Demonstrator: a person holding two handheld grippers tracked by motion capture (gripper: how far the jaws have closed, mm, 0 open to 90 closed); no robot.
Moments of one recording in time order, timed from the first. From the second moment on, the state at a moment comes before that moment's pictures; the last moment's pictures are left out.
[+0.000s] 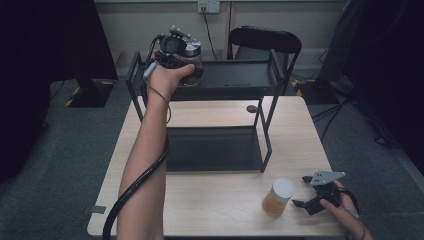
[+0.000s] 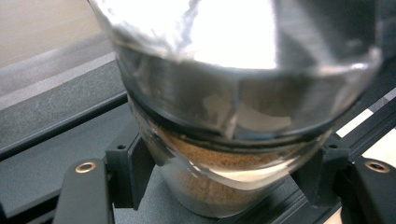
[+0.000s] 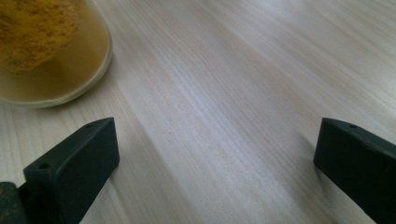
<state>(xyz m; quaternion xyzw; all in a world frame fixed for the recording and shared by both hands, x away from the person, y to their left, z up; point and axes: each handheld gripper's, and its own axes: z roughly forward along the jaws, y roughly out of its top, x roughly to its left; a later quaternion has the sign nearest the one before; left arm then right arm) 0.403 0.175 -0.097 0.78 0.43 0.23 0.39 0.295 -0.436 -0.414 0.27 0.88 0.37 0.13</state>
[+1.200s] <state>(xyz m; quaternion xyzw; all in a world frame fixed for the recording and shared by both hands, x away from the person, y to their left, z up) 0.353 0.196 -0.116 0.75 0.41 0.22 0.46 0.295 -0.436 -0.414 0.27 0.88 0.37 0.13</state>
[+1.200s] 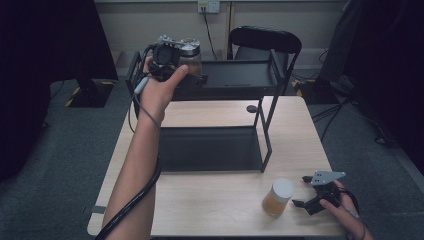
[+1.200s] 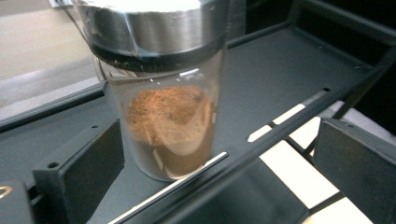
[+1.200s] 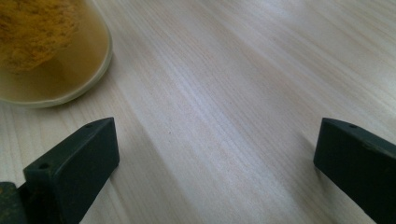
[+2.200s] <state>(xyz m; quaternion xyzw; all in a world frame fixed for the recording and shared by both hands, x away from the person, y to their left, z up) 0.318 0.216 -0.164 0.76 0.37 0.19 0.50 0.294 -0.435 -0.414 0.27 0.88 0.37 0.13</state>
